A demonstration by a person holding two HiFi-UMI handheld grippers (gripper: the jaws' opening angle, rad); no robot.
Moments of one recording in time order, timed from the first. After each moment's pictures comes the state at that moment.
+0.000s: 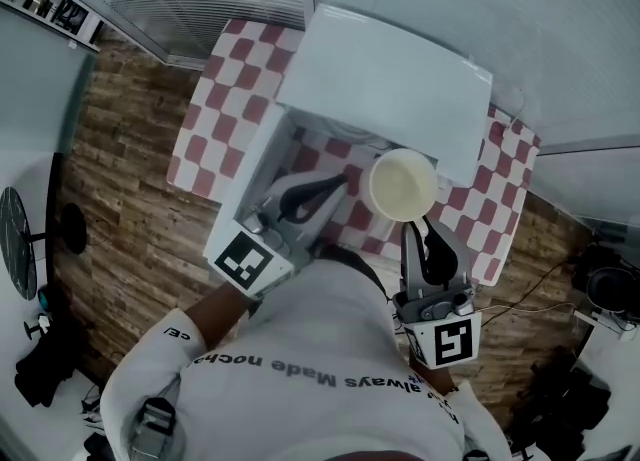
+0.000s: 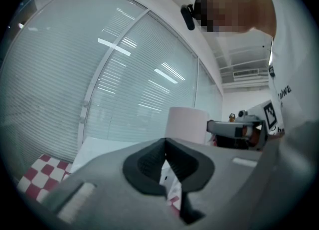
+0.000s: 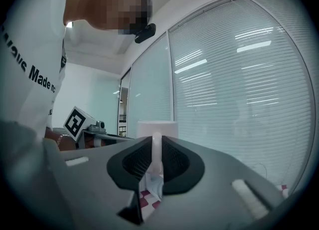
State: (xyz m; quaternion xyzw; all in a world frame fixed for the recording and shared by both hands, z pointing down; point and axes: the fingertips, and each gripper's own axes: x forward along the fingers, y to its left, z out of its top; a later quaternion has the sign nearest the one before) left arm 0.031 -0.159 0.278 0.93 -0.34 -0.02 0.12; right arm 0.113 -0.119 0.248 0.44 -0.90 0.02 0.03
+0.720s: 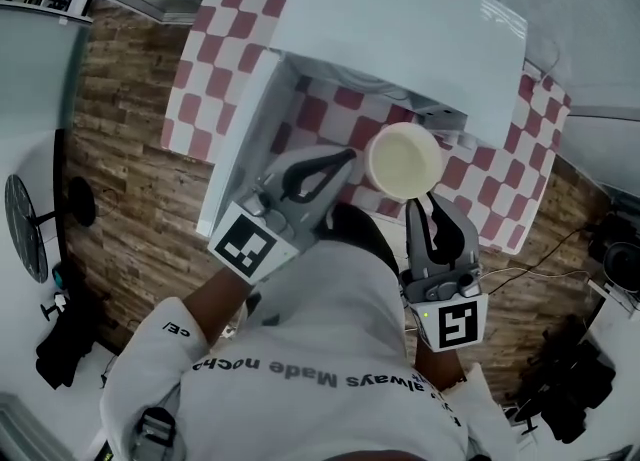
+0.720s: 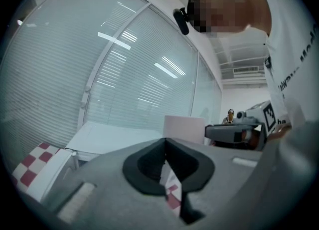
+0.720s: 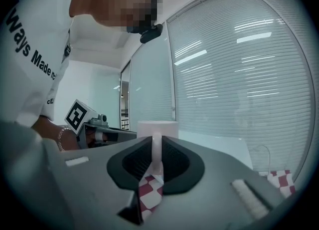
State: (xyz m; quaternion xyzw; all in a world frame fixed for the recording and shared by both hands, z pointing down) left arm 0.035 -0.147 0.352 0.93 -0.33 0.01 0.13; right arm 0.109 -0.114 0.328 0.44 -0.89 0.06 0.04
